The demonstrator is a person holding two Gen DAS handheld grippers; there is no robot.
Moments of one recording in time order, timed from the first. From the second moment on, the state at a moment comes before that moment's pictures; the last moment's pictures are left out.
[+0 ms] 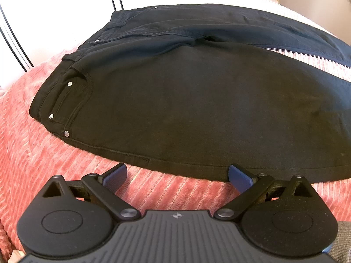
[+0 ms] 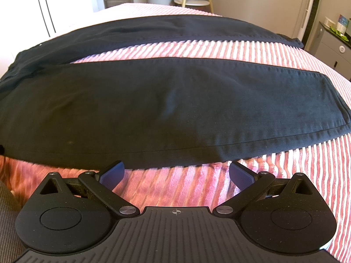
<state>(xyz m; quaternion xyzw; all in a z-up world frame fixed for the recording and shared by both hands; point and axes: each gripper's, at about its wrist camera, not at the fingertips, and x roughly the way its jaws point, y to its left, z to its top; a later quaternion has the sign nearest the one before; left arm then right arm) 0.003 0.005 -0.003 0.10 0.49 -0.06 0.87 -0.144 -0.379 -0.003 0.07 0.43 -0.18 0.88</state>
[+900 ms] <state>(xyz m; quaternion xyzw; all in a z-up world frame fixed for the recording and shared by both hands) 0.001 0.010 0.001 0.09 0.49 -0.07 0.87 -0.137 -0.382 -0.006 0.07 0.44 -0.18 0.88</state>
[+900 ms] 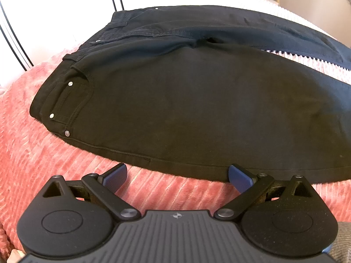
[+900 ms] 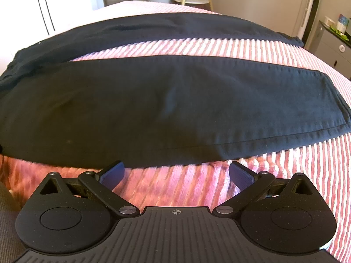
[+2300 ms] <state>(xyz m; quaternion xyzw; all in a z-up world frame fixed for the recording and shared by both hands) 0.129 -0.042 -0.041 0.06 0.32 0.01 0.94 0.038 -0.591 0.048 0.51 0.50 -0.12 0.69</state>
